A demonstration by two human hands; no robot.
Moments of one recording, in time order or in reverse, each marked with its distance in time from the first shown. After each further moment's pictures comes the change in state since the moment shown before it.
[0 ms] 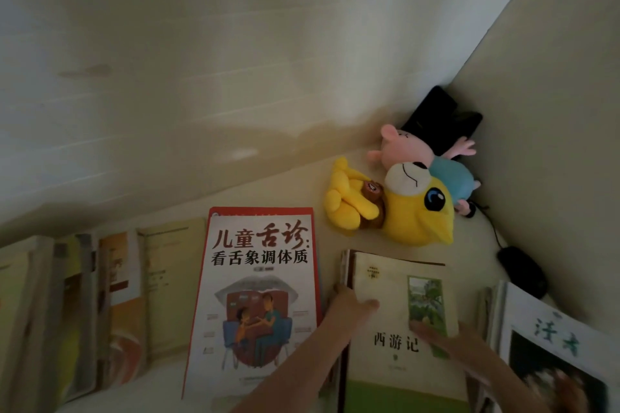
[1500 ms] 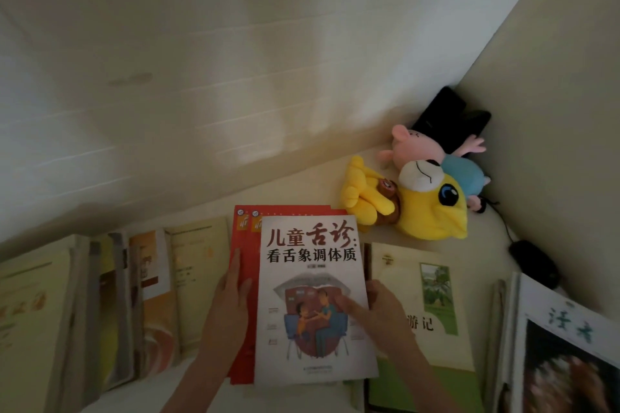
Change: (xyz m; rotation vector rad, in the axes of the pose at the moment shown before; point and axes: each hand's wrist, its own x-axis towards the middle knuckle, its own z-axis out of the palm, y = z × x) left_hand -0.065 -0.085 -0.154 0.175 0.602 0.356; right_hand -0.045 -0.059 0.135 -0.107 0.121 -0.494
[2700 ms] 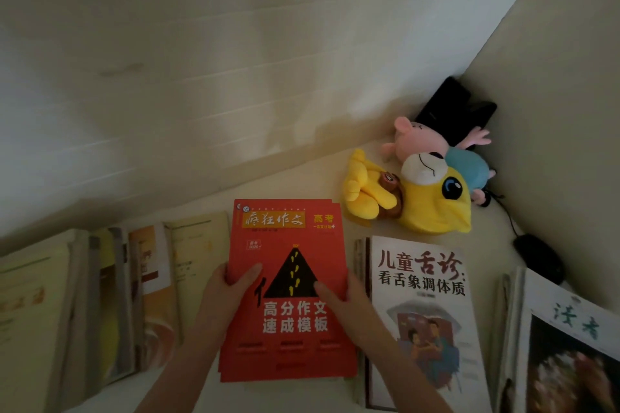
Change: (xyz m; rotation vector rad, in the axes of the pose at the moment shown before) left_hand 0.013 0.000 -0.006 -0.470 -0.041 -0.281; right_hand -0.005 -0.016 0.029 0.231 -0.177 -0.023
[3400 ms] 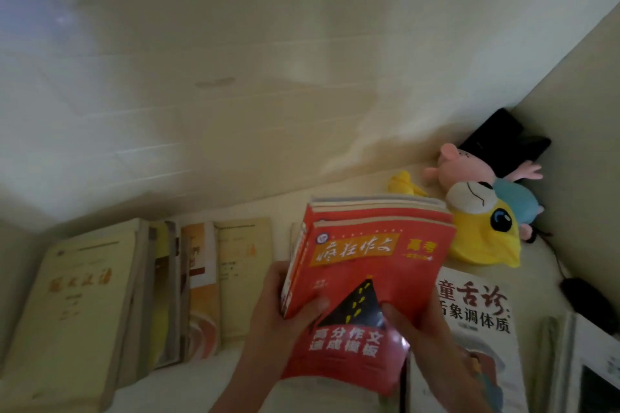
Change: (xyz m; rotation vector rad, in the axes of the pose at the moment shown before) left_hand -0.074 0.030 -0.007 -0.125 -0.058 0.429; right_hand -0.025 -0.018 -0.022 0.325 0.097 -0.231
